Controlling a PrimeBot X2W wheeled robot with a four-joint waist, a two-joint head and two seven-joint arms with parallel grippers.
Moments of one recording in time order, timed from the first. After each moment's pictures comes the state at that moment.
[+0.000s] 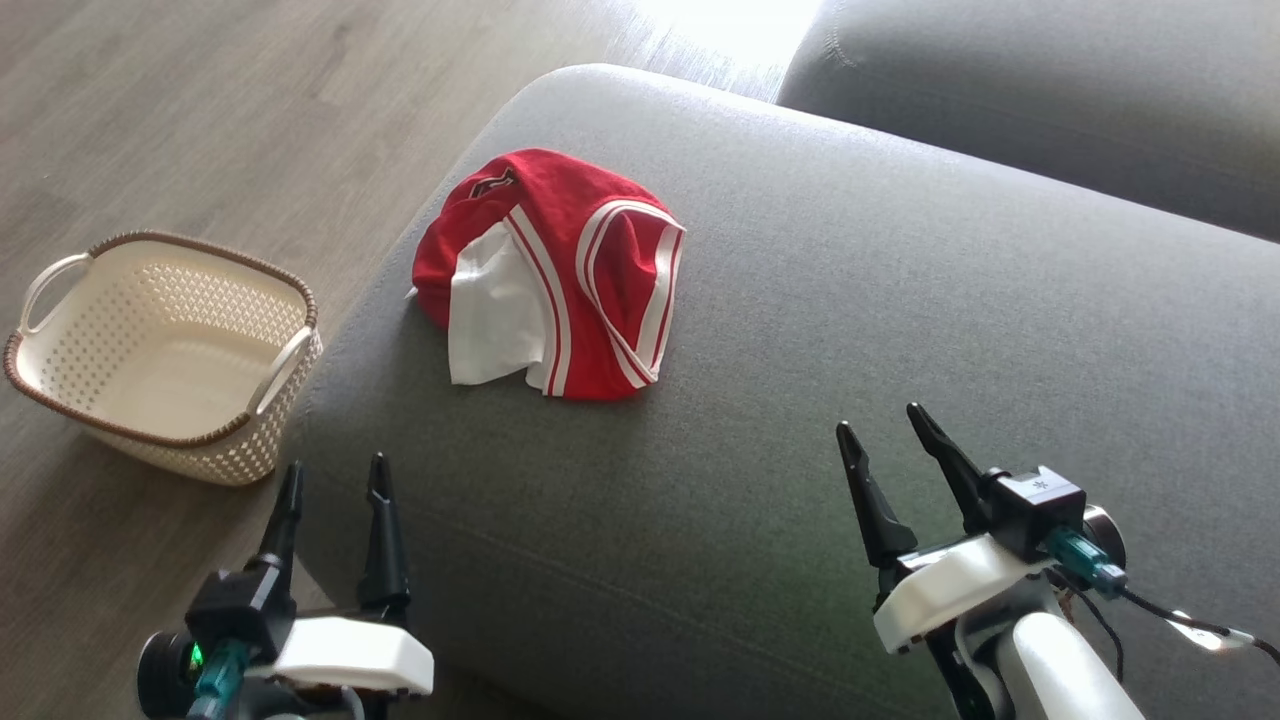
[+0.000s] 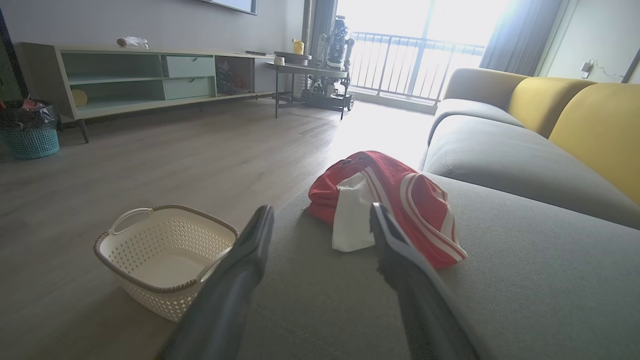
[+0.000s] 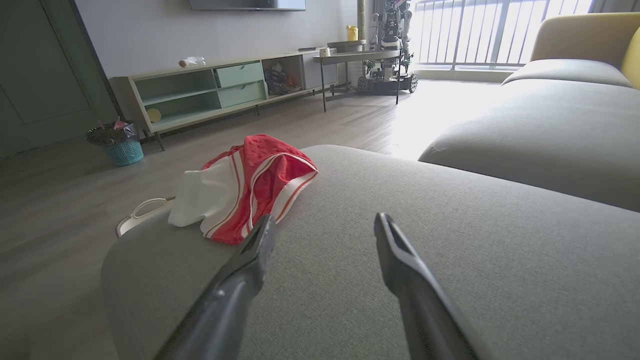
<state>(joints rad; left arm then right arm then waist) 0.10 0.05 -0.14 0.07 -0.16 0.10 -0.26 -0.12 -0.06 0.19 0.33 0.19 0.13 -0.25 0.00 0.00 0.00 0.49</state>
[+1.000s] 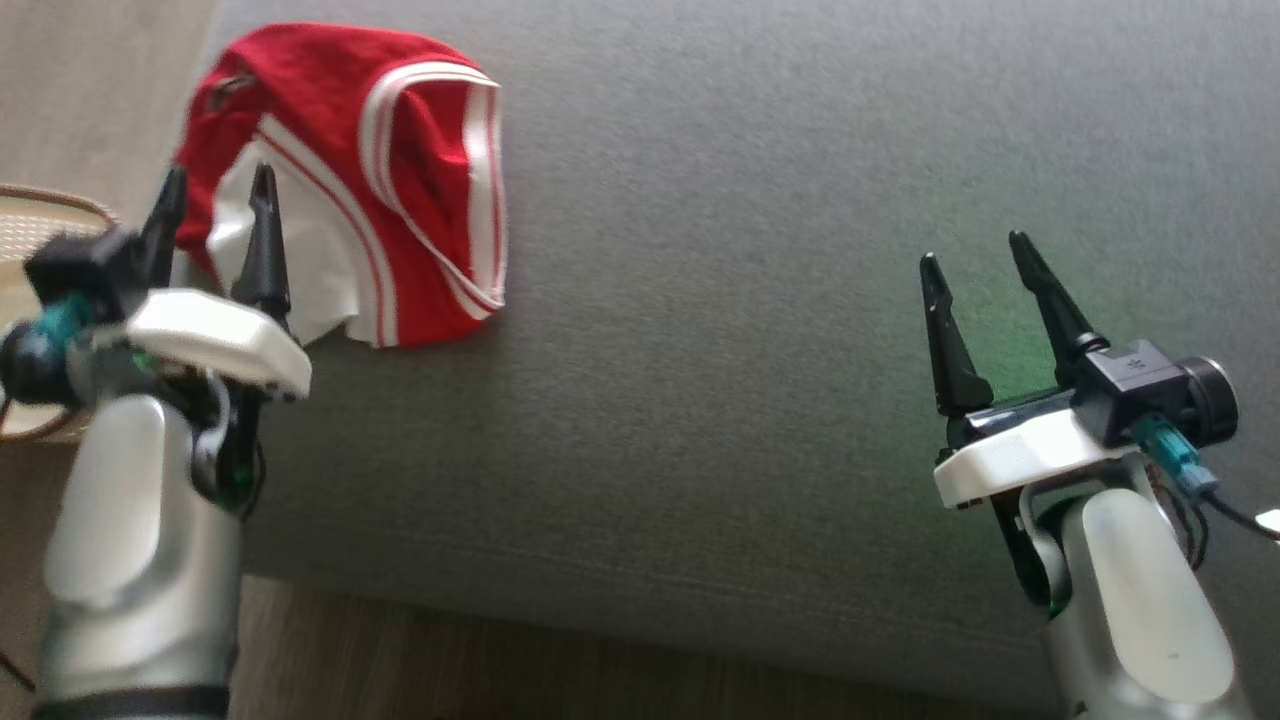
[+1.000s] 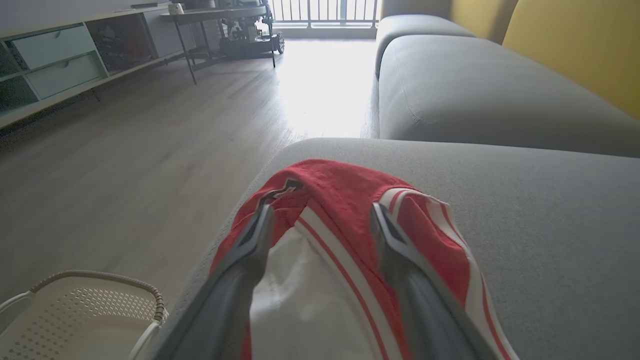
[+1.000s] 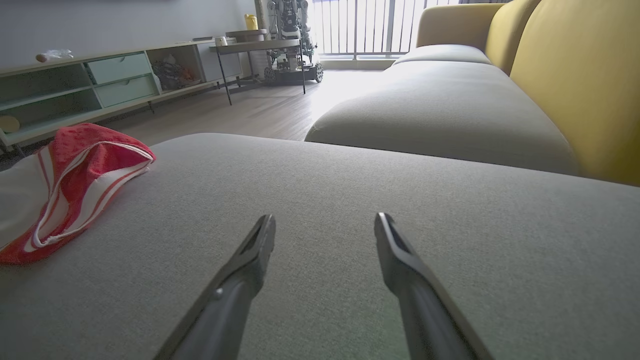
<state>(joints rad) -0.49 0.16 -0.03 0.46 -0.20 -0.09 -0.16 -0.26 -0.06 0.05 0.20 0.03 0.13 -0.24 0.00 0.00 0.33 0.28</state>
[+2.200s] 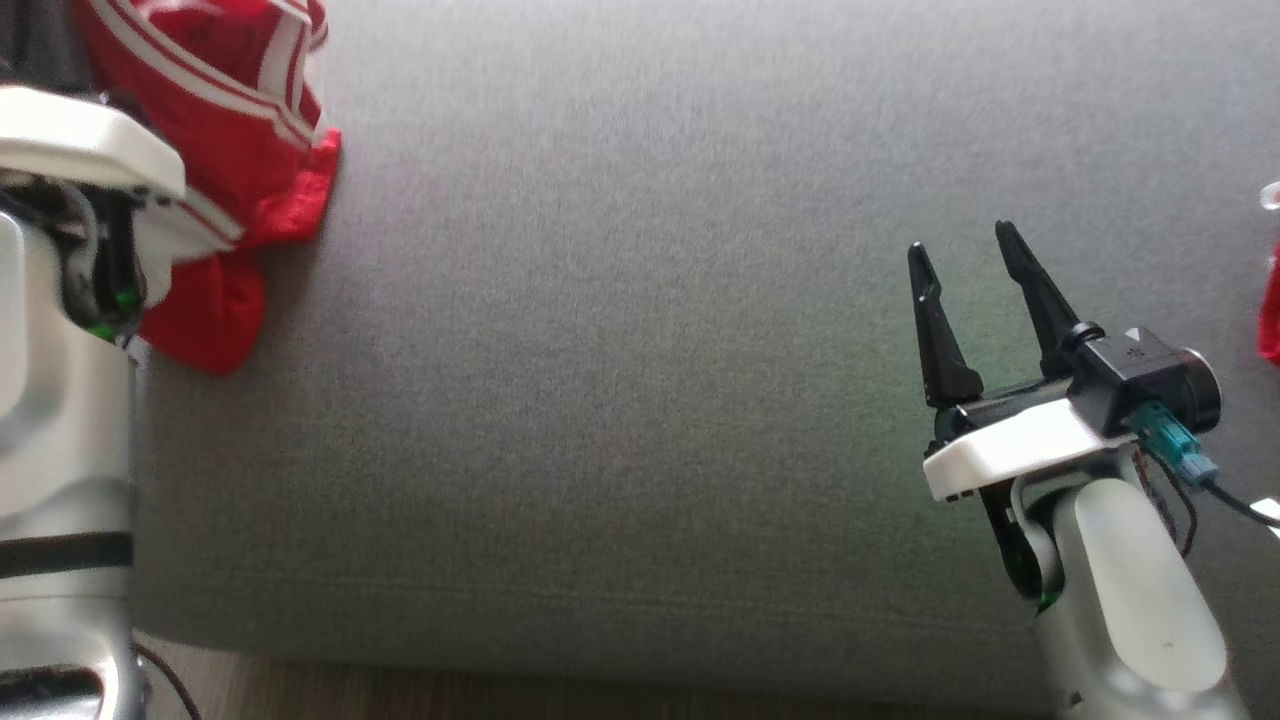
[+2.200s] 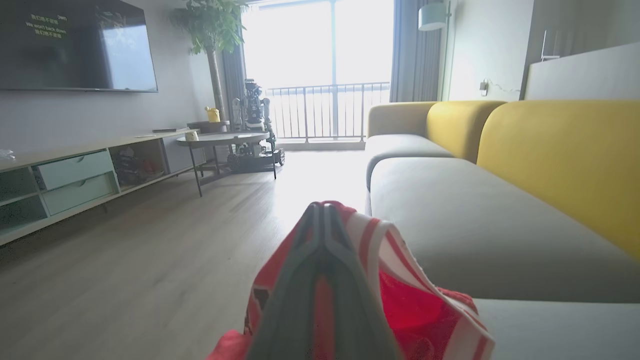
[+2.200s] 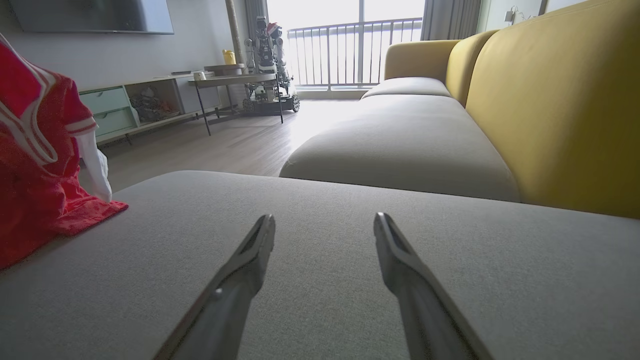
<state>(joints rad) -0.80 0.26 -0.05 0.59 -0.23 -0.03 -0.25 -0.29 -0.06 0.07 0.22 0.08 0.13 -0.25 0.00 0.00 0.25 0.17</state>
